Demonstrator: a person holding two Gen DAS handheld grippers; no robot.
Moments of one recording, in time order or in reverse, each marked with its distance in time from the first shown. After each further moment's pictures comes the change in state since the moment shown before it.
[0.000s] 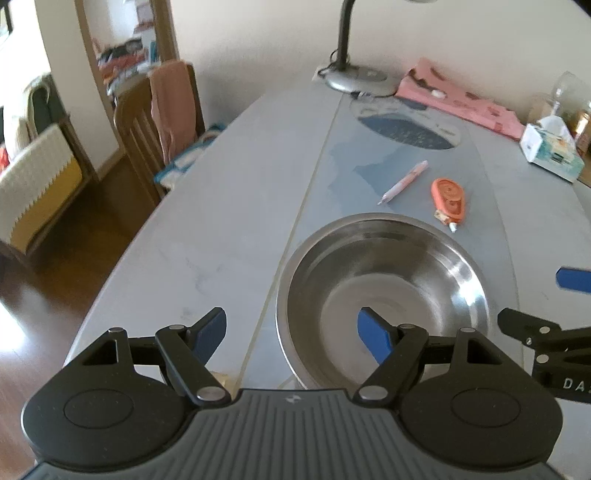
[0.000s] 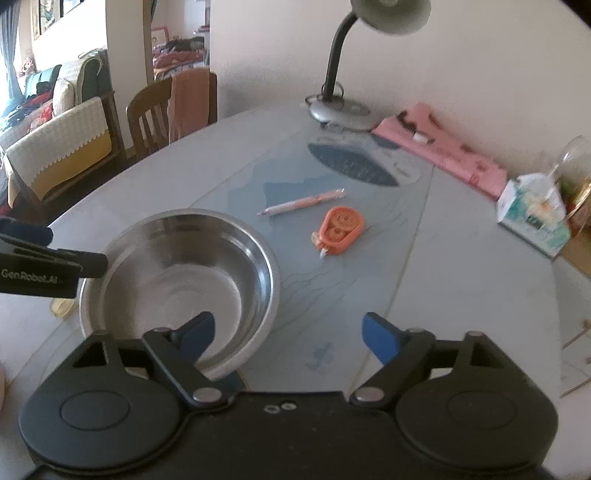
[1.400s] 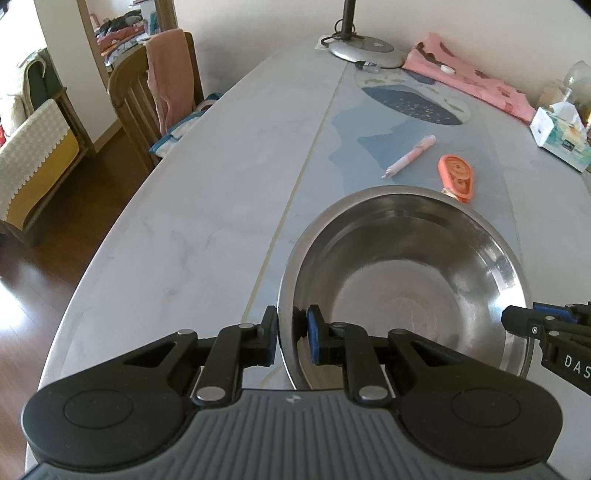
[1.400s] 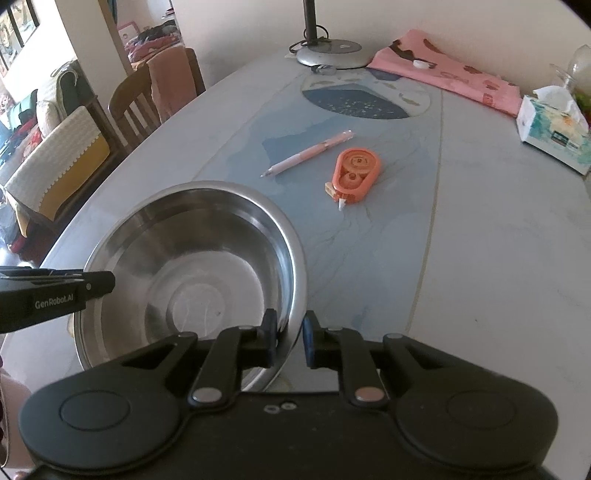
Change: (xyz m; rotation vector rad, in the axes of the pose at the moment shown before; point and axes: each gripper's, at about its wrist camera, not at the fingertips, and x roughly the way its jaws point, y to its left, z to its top) left arm 0.012 -0.007 0.000 -0.005 0.092 -0.002; right arm 0.017 -0.012 -0.002 0.185 0.136 0.088
